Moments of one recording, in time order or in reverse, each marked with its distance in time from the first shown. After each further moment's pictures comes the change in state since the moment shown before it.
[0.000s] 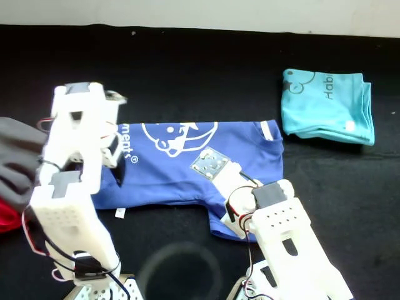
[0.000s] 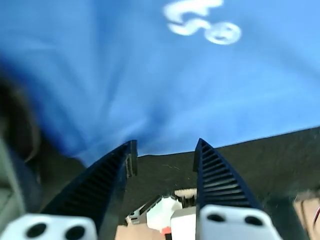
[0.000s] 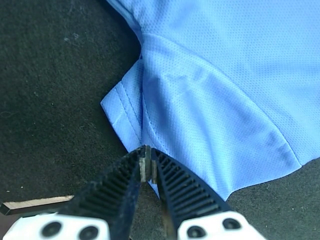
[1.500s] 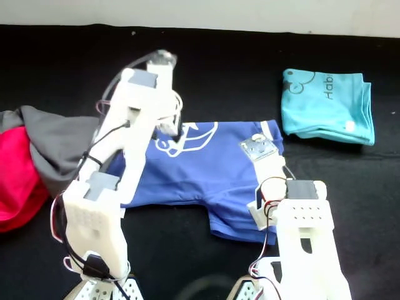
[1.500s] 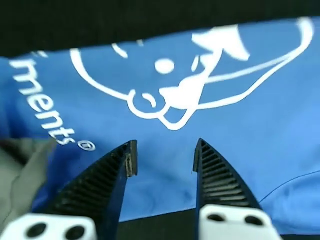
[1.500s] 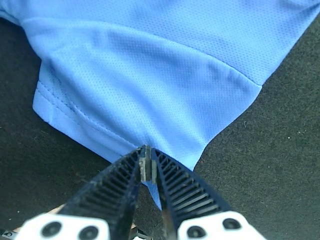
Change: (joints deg) left arm 18.5 0.1 -18.3 -17.1 25.8; right arm 19.3 -0.3 0.0 1.0 -5.2
